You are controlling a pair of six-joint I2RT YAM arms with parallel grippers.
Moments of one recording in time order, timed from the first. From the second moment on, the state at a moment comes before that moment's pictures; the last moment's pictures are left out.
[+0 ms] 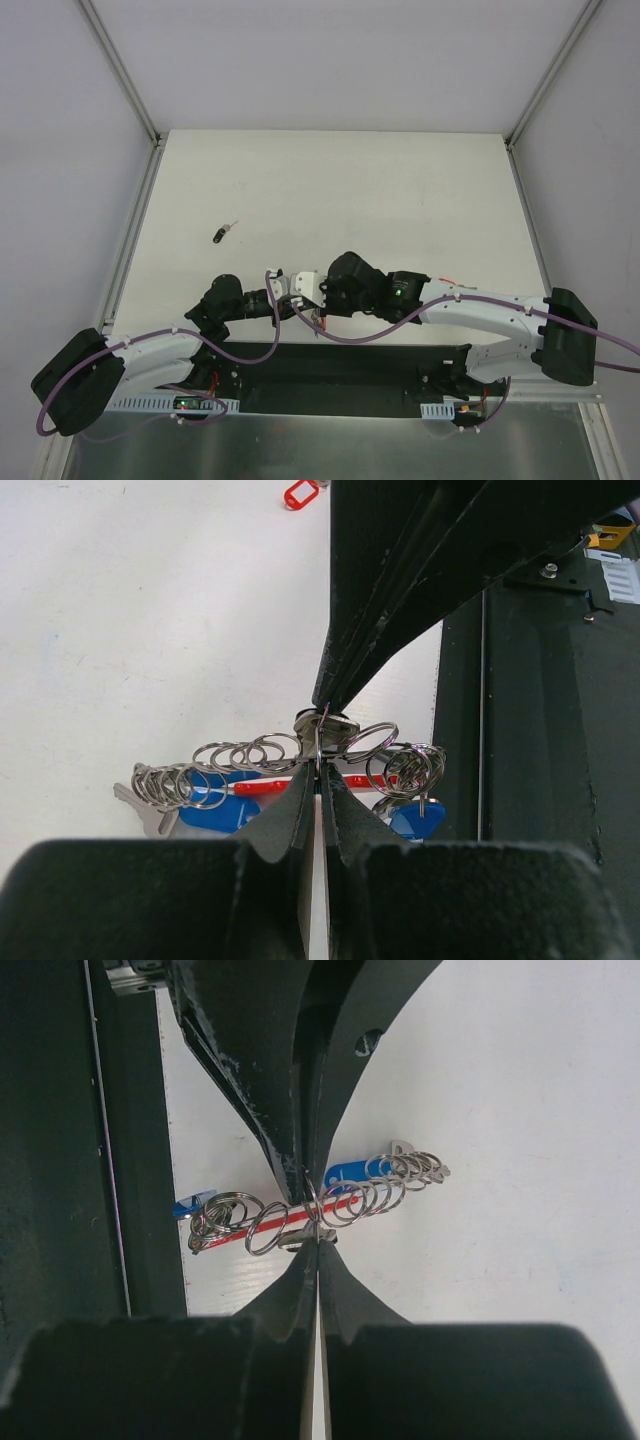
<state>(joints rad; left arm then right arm) -0.75 0.95 0.09 0.71 0.63 0.06 1.21 1.30 0.91 -0.36 -0.05 -0.43</state>
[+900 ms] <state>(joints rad) -0.75 0.98 0.09 0.73 0.68 0.06 1.19 1.30 0.90 -0.37 -0.11 -0.43</state>
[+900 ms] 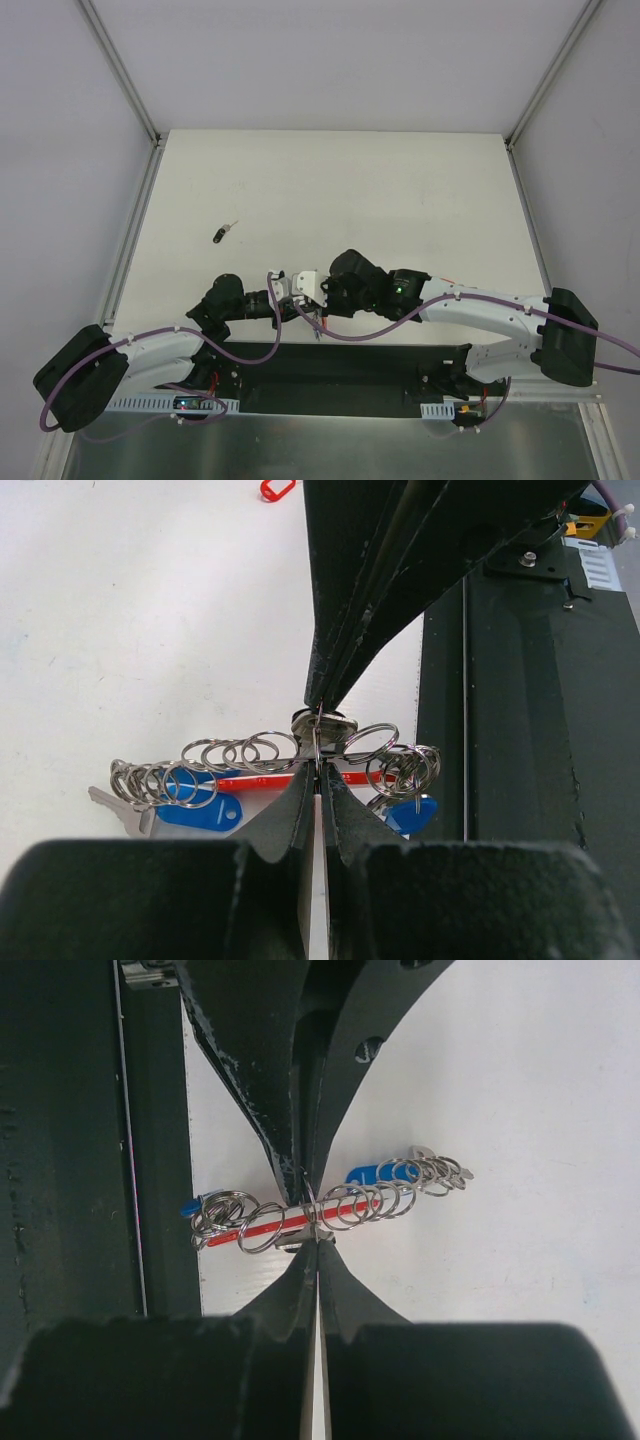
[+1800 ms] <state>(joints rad) -0.75 1.00 0.09 0.72 0.69 0.06 1.17 1.32 0.90 -0.37 -0.17 -0.42</state>
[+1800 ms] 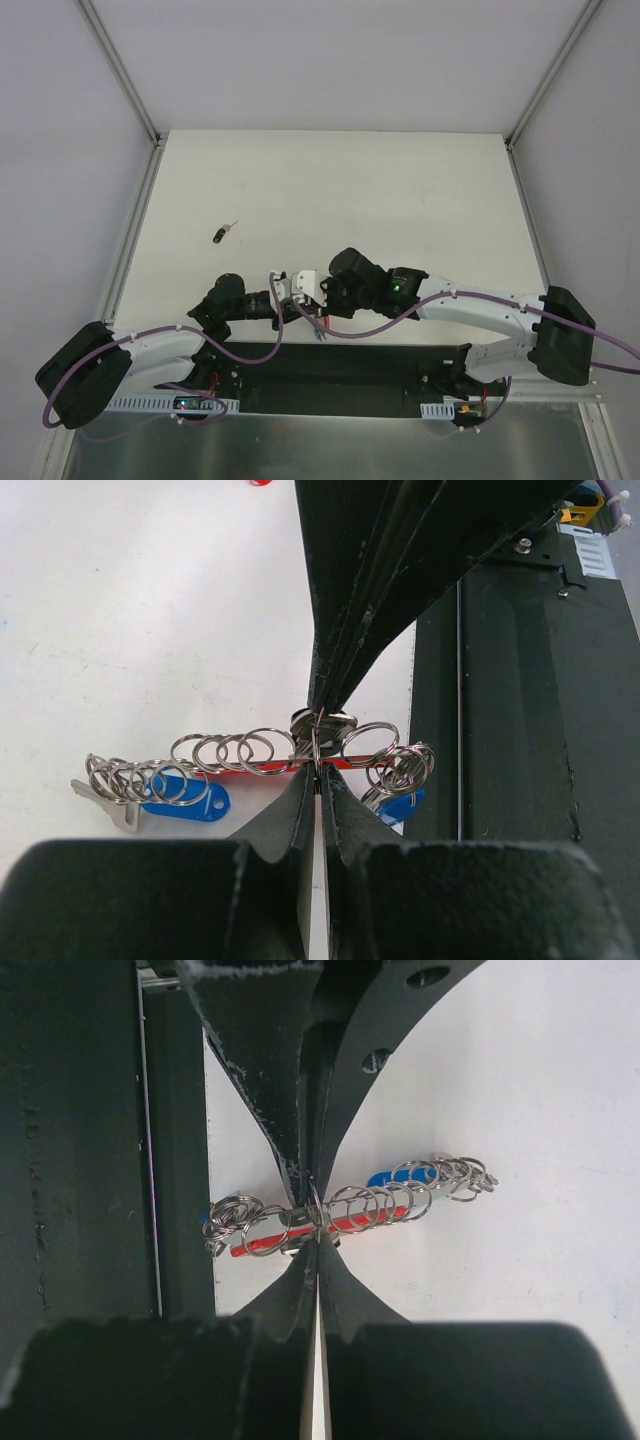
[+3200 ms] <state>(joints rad) -0.77 0.96 0.09 0.74 0.64 0.05 1.04 1.22 0.83 -0.27 -0.31 -0.33</state>
